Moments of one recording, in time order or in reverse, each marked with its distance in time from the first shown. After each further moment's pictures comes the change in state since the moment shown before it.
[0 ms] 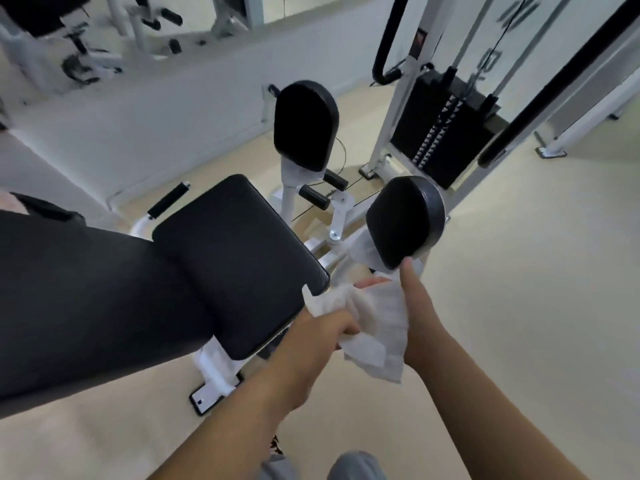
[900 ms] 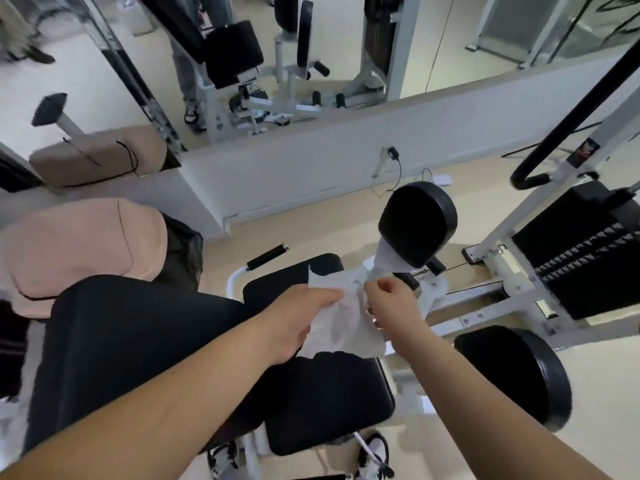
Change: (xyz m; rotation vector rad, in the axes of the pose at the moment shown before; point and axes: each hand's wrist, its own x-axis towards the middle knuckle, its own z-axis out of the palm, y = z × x) left_hand 0.105 0.207 -0.148 -0.115 0.464 -0.126; right_hand 0.163 -0.128 0.224 -0.917 -0.085 -0.307
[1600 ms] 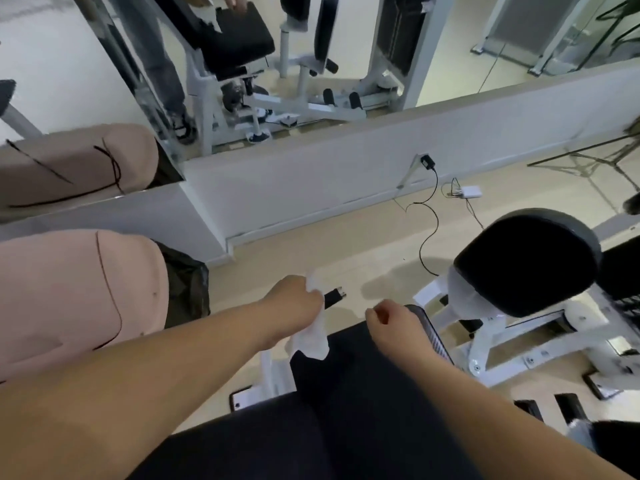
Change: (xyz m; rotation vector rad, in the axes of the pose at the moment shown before) left_hand 0.253 0.052 -0.256 0.609 0.082 0.124; right_hand 0.193 -0.013 0.235 -0.549 0.034 -0.065
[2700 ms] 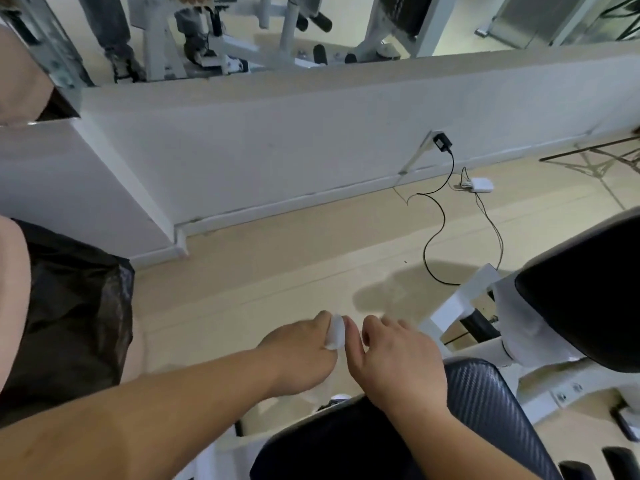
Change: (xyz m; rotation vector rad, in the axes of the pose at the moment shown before) left_hand 0.239 -0.104 0.094 0.426 -0.259 0.269; right_hand 0.167 0.066 0.126 -0.665 0.416 -0.314
